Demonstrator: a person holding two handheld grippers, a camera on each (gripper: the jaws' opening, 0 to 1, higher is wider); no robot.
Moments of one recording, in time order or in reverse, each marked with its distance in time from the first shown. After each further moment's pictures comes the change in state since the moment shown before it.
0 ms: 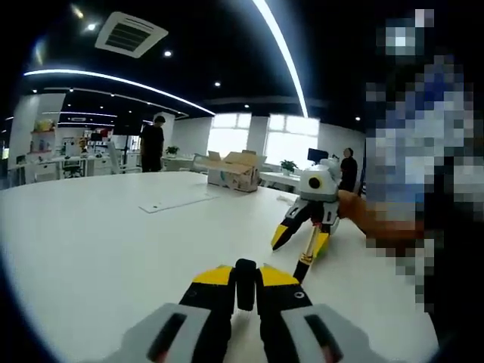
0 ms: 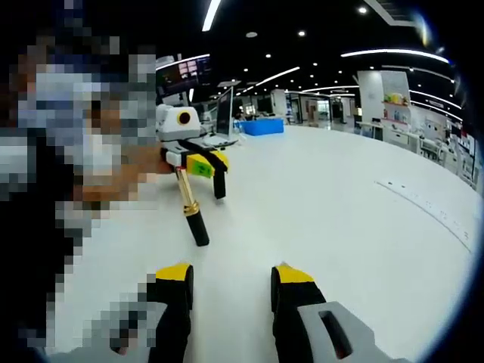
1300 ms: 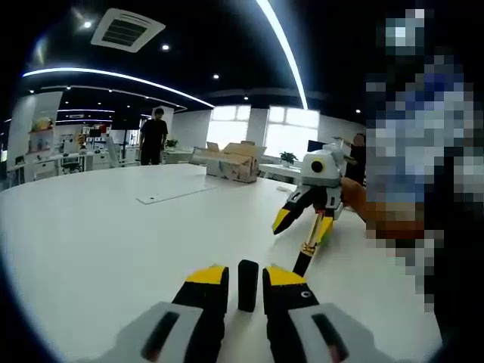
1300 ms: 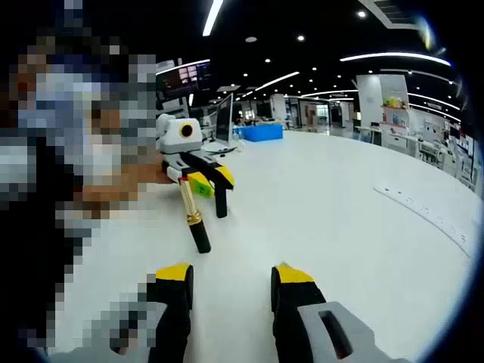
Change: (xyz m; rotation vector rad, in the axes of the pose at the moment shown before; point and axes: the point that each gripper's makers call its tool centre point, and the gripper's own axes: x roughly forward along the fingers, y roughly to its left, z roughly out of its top) left arm 0.012 -0.004 -0.016 0.013 0.061 -0.011; right arm -0.006 0.001 0.010 0.001 -0.032 -0.004
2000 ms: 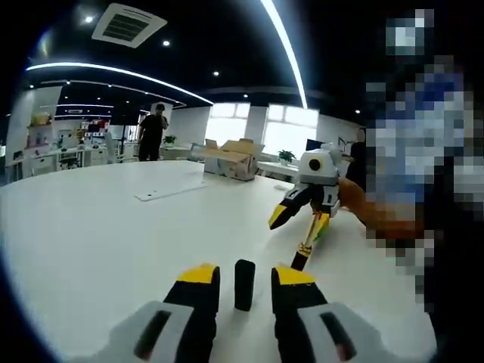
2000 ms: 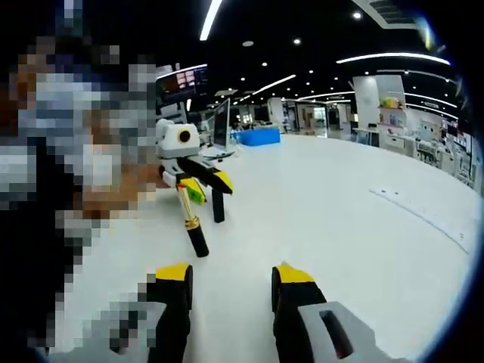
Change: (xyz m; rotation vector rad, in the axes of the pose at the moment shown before) left arm 0.000 -0.003 0.000 -0.014 0.016 -0.013; right arm -0.004 -0.002 0.004 0.012 -0.021 -0.009
